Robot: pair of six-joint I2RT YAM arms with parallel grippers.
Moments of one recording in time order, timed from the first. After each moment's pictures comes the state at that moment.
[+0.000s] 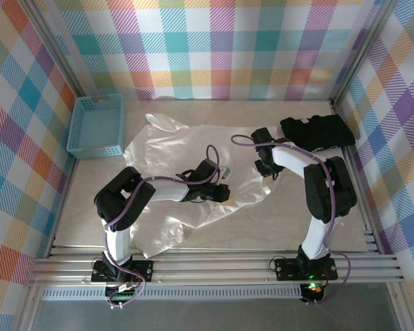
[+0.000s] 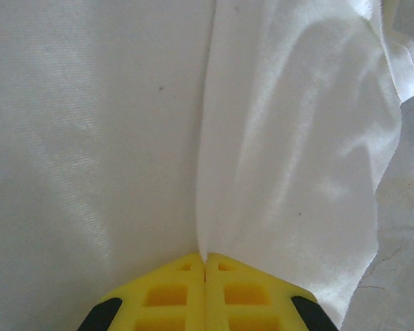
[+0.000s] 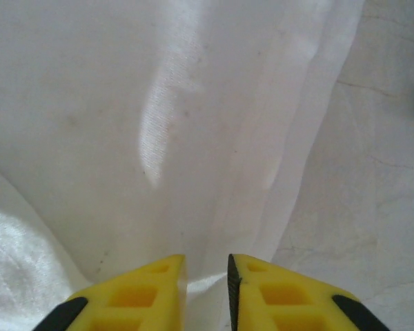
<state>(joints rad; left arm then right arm) -0.79 1.90 0.98 0.05 0.33 -0.49 0.37 1.82 1.20 -0.71 0.34 0.01</state>
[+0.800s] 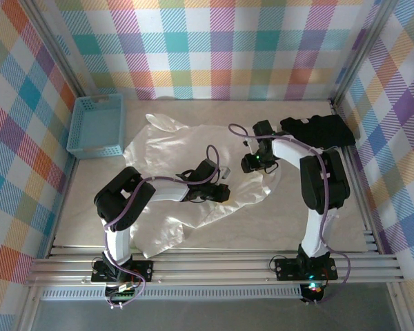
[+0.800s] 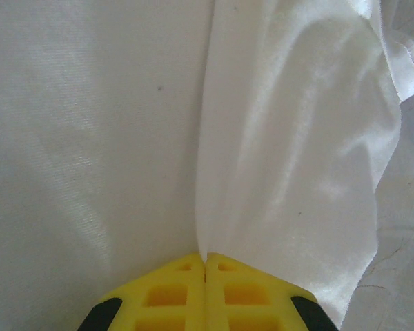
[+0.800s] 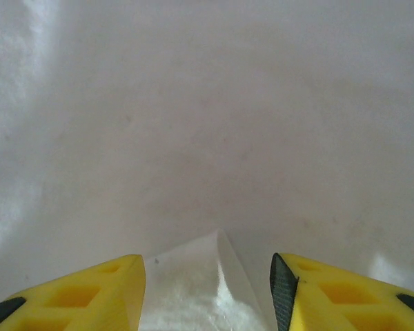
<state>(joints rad) -0.79 1.90 0.98 0.05 0.33 -0.49 0.33 1.94 1.32 -0.68 -0.17 -0.03</state>
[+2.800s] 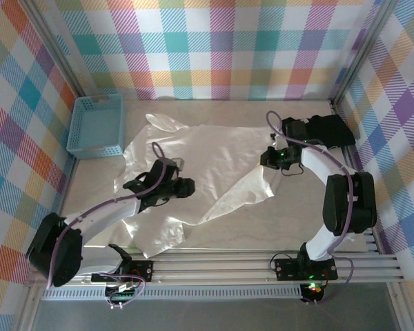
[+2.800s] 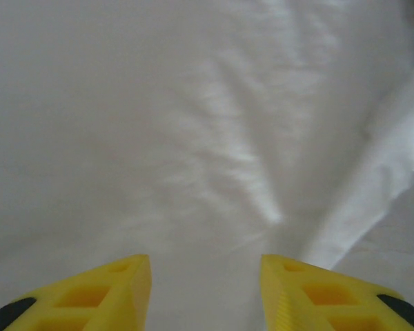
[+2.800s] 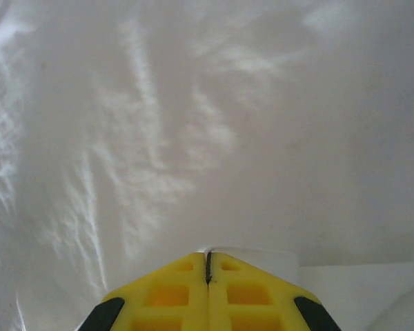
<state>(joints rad) -0.60 1.24 0.71 -0.32 0.08 -0.57 0.09 1.65 1.09 -0.55 -0.53 0.25</state>
